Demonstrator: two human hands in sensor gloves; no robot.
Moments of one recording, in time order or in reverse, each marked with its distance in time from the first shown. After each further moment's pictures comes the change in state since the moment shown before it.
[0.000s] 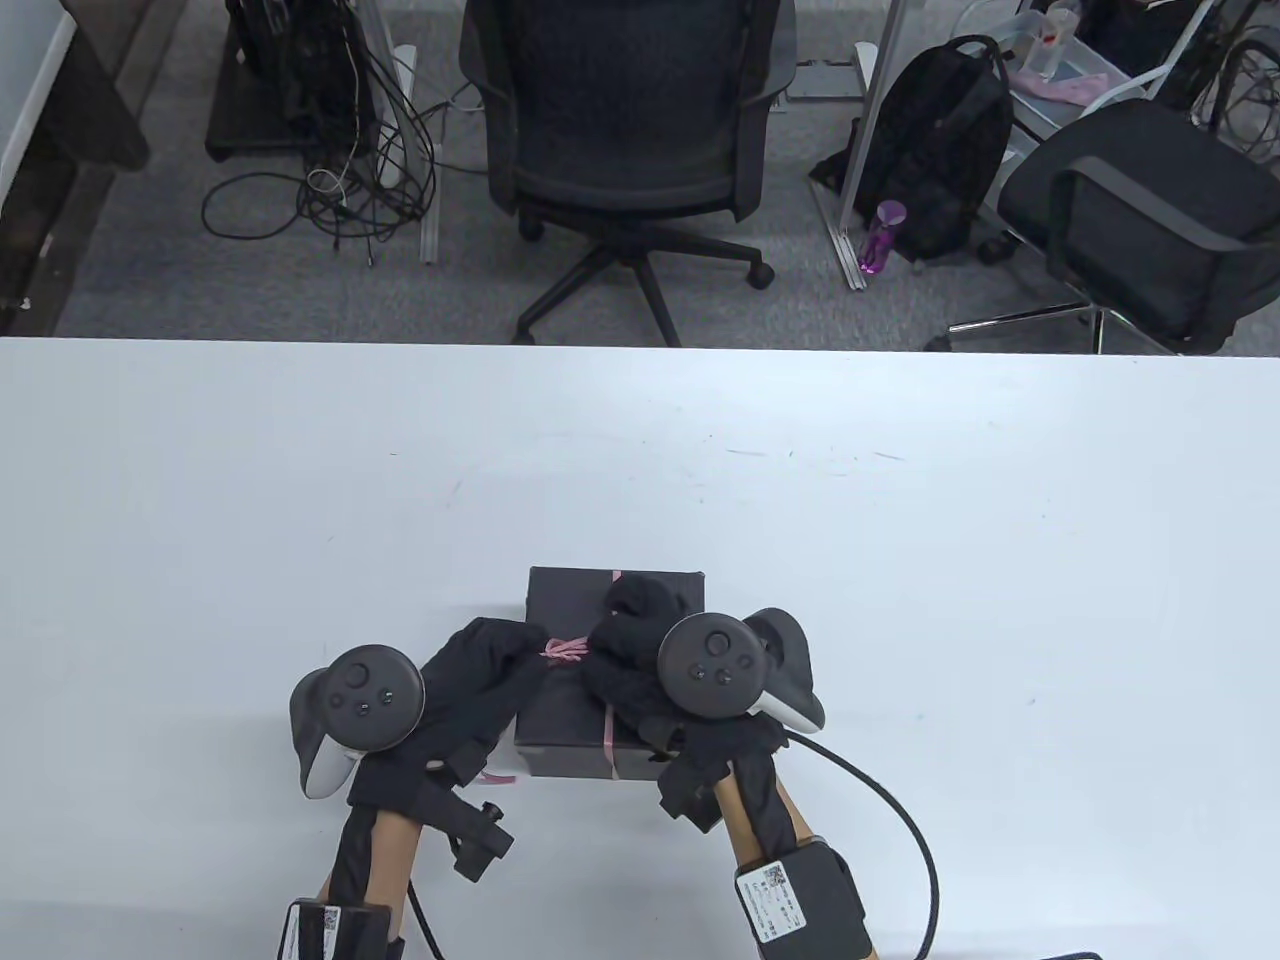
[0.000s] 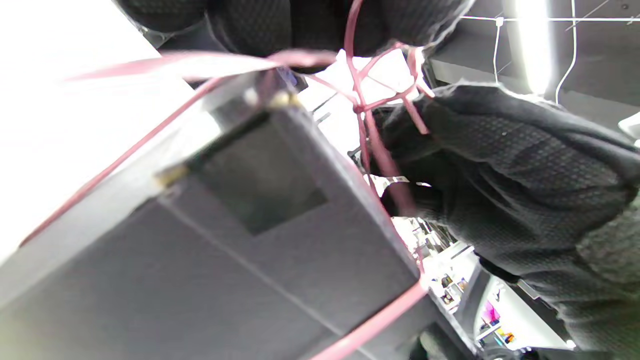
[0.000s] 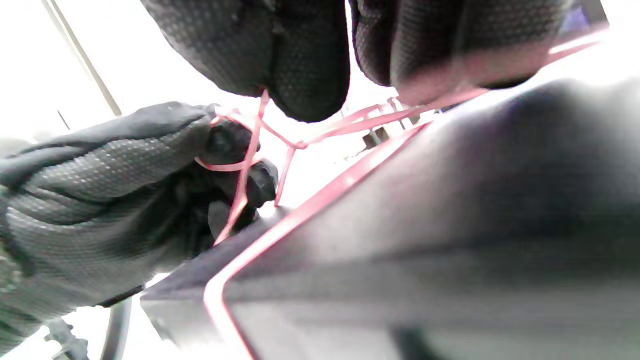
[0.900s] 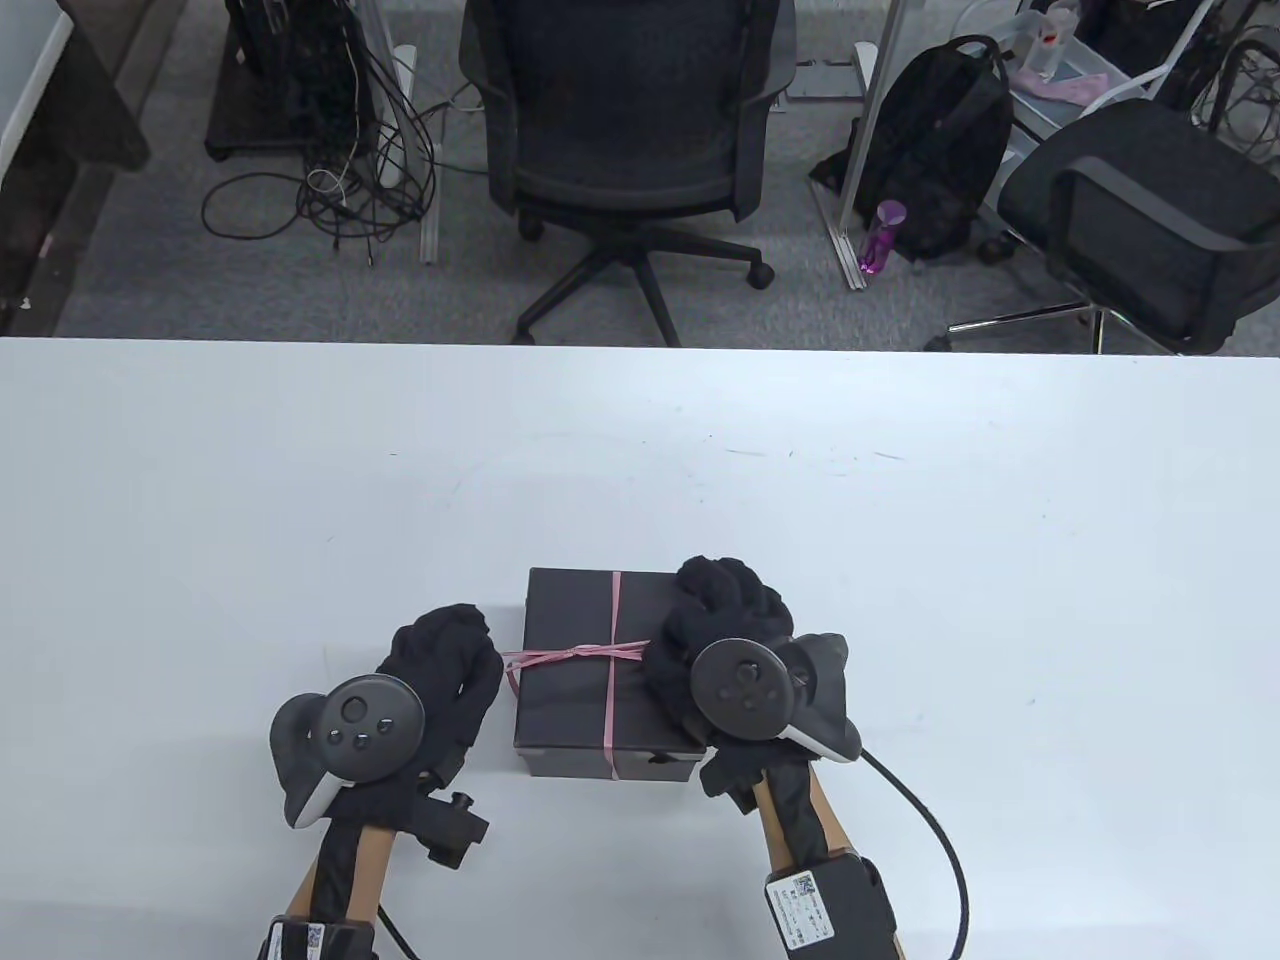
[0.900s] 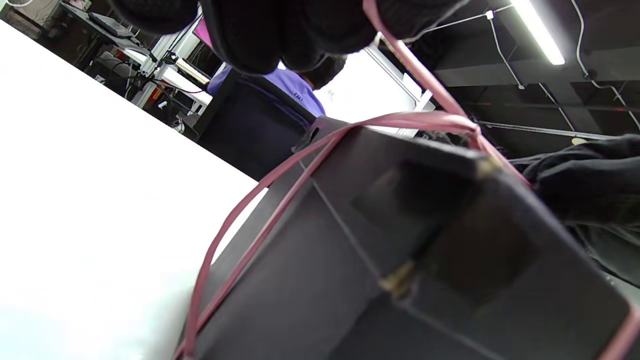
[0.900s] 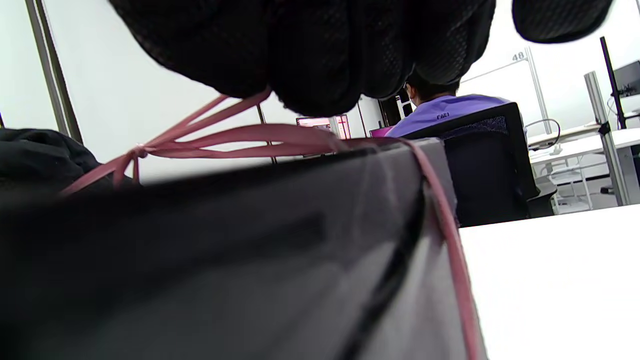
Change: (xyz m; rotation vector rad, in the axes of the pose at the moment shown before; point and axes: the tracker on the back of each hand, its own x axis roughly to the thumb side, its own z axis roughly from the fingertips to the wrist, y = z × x) left_hand -0.004 0.009 0.013 0.143 0.047 -0.313; right_hand -0.024 -0.012 0.020 -0.135 0.072 0.241
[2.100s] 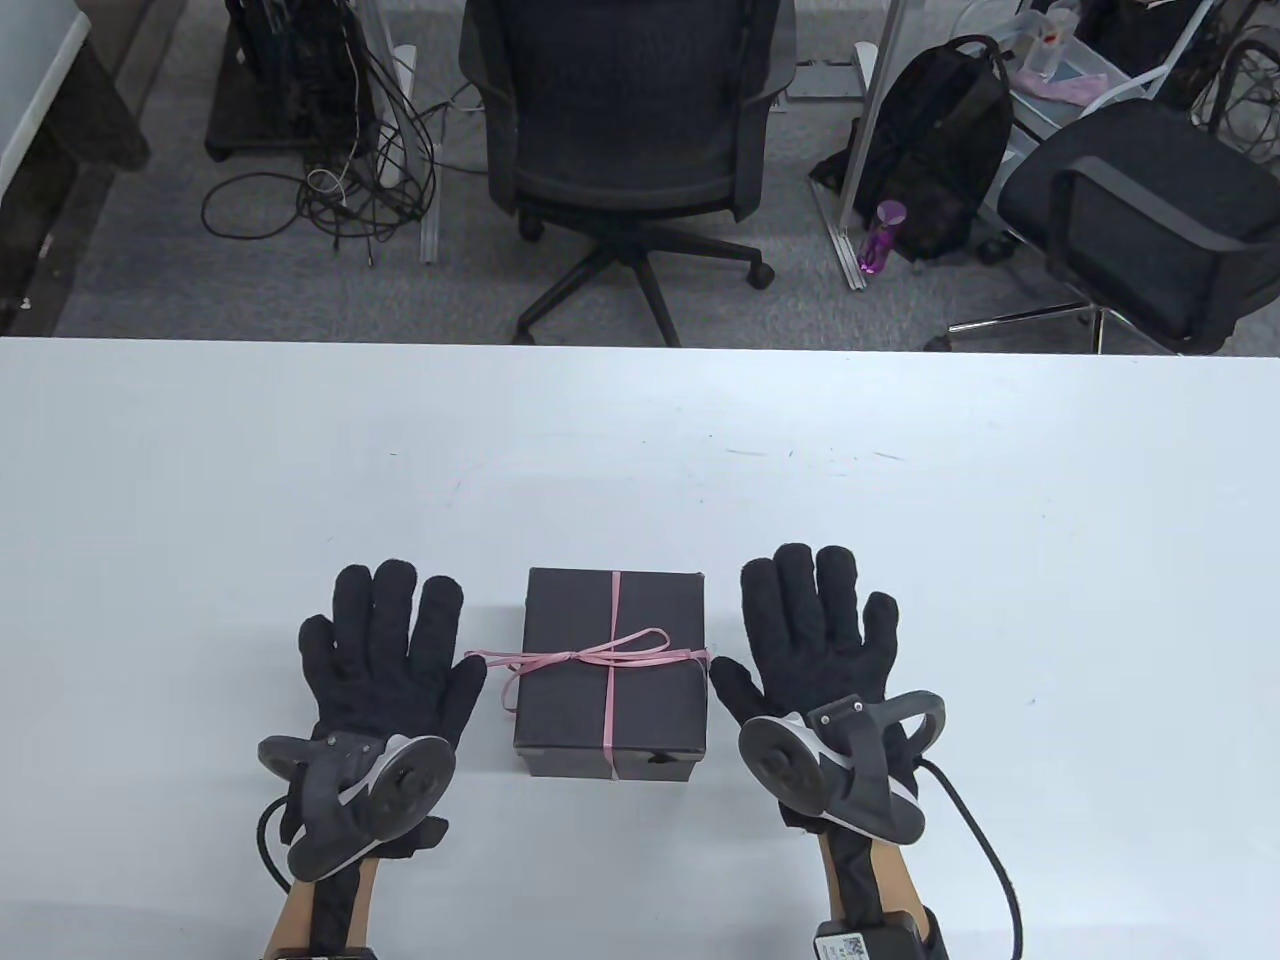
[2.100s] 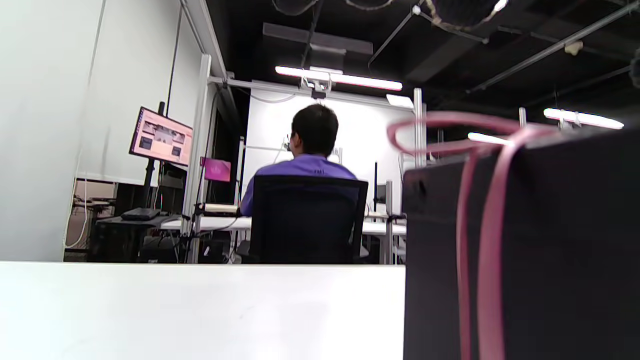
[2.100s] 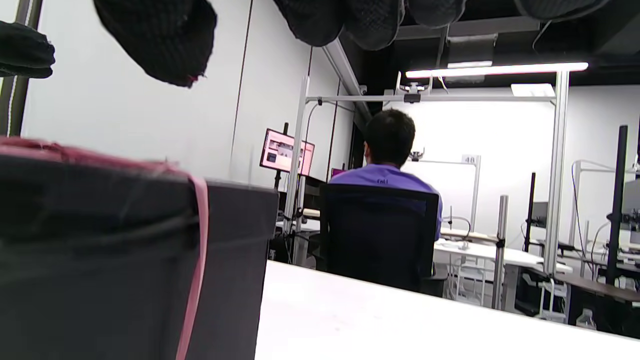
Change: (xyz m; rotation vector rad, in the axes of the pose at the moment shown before) left_hand 0.015 0.009 0.019 0.188 -0.051 -0.588; right_hand -0.020 -0.024 0.048 -0.103 0.048 0.387
